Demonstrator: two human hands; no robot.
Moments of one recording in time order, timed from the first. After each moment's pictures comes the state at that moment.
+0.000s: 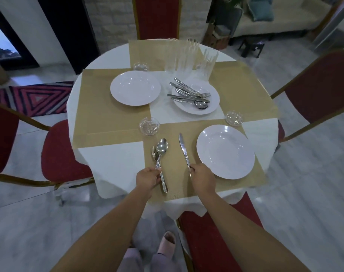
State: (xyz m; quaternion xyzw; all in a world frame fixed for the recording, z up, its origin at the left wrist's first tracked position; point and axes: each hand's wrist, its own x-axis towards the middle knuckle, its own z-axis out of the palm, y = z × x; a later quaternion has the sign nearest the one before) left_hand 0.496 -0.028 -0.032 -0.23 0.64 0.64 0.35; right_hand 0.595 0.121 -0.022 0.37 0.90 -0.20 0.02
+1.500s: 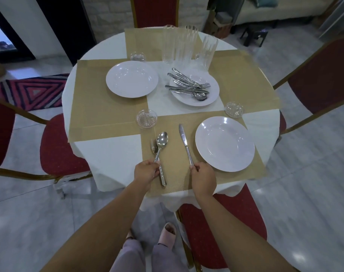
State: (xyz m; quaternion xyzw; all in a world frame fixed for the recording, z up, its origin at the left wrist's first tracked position) left_hand 0.497 -0.025 -0.034 -0.20 0.67 0.62 0.35; right_hand 0.614 0.110 -0.045 0.49 0.81 -0.29 -0.09
